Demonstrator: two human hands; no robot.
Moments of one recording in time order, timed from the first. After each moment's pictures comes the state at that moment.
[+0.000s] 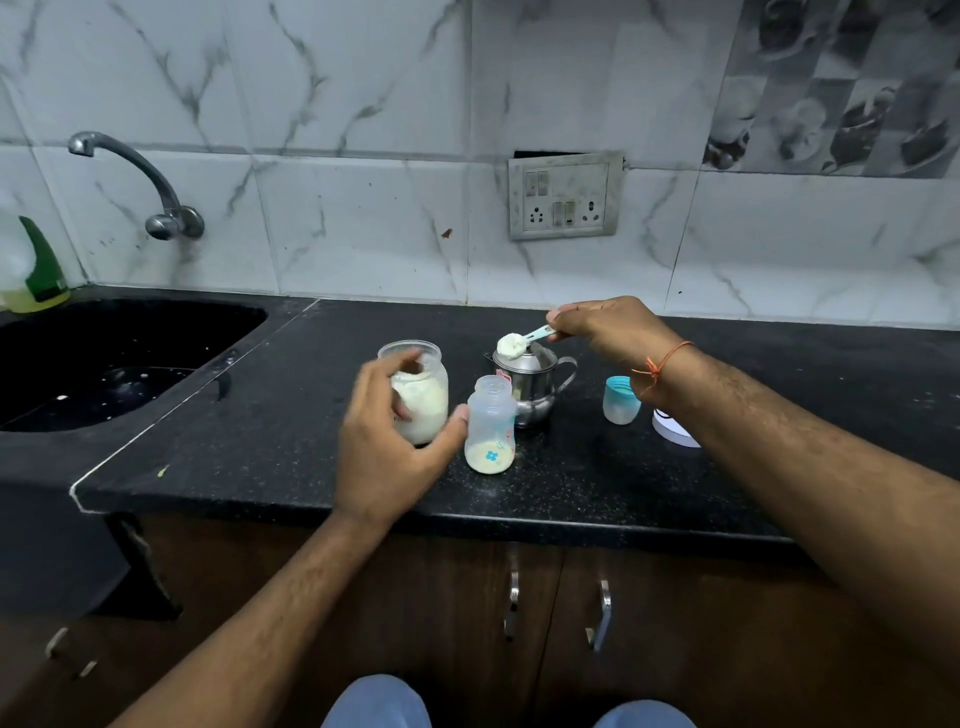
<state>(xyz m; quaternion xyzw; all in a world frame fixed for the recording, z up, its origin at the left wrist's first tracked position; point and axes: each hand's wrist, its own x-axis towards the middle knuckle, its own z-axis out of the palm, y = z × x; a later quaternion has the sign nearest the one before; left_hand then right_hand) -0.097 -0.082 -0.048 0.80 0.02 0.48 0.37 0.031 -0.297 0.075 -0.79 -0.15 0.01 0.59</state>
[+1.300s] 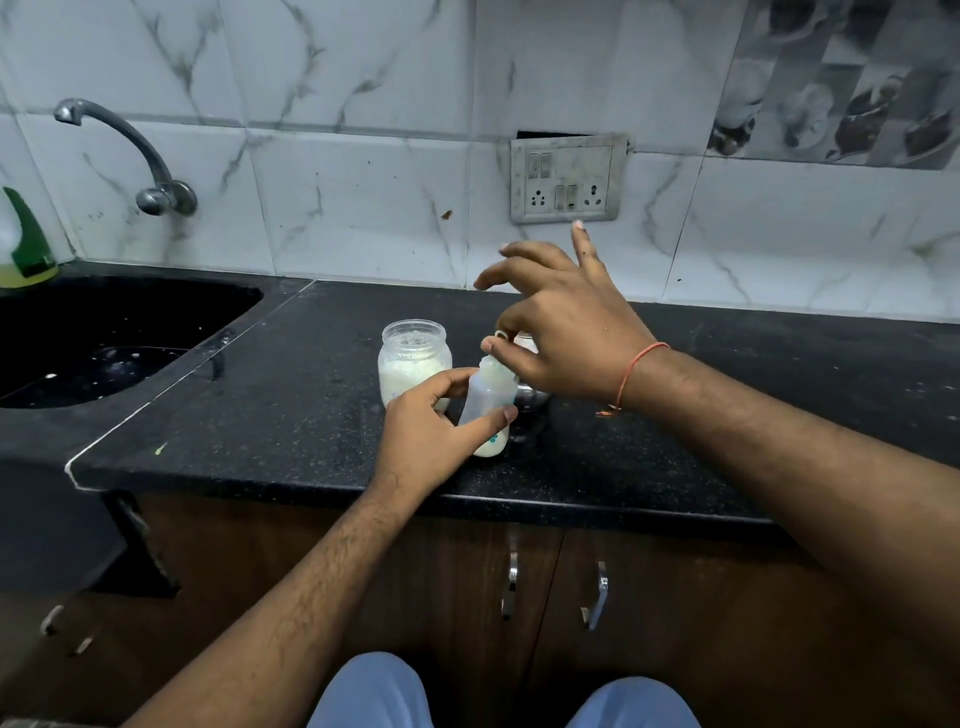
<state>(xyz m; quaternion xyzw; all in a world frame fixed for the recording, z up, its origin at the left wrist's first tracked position) -0.072 -0.100 -0.058 0.81 0.04 0.31 0.50 -0.017 -0.268 0.083 -0.83 -0.46 -0.32 0.02</state>
